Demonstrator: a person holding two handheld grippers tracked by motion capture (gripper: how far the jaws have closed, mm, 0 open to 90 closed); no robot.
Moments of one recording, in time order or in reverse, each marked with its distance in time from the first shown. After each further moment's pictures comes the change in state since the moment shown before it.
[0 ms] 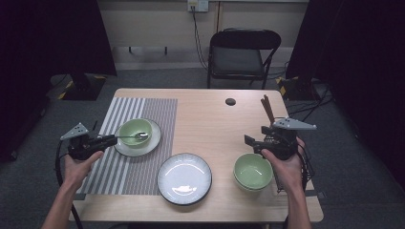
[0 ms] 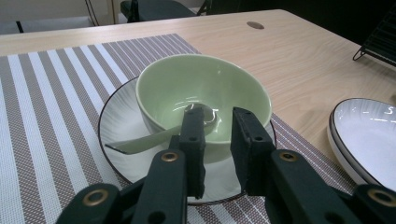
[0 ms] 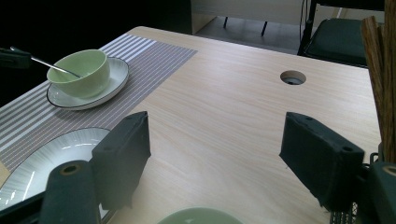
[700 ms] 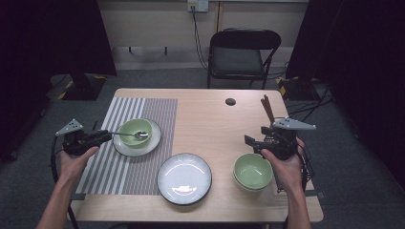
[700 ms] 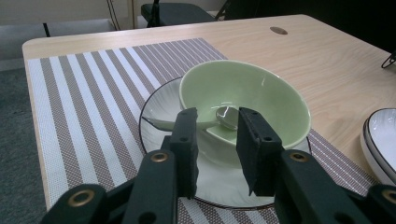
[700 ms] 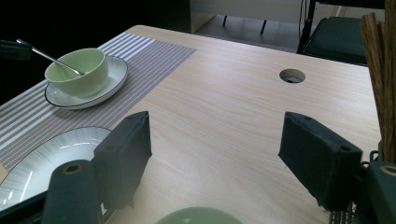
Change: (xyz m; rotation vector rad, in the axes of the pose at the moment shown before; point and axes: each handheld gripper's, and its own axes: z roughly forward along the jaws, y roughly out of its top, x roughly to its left) left arm 0.023 0.003 -0.003 -0.007 0.059 -0.012; right arm 0.000 -0.001 0.001 0.005 -0.004 0.001
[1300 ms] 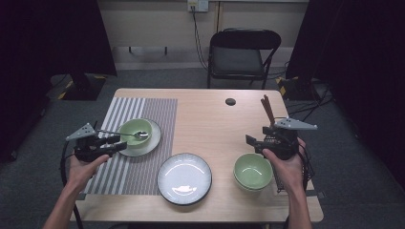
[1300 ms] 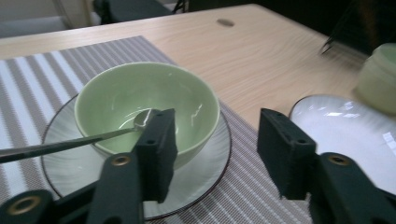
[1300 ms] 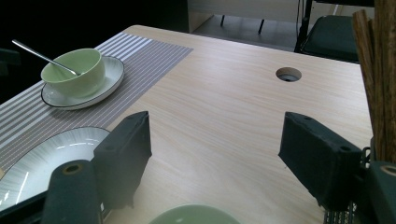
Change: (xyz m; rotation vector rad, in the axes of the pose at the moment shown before) left arm -0.059 0.008 0.006 0.049 -0.117 0.073; right arm -0.004 -0.001 -0.001 -0.003 -0.008 0.007
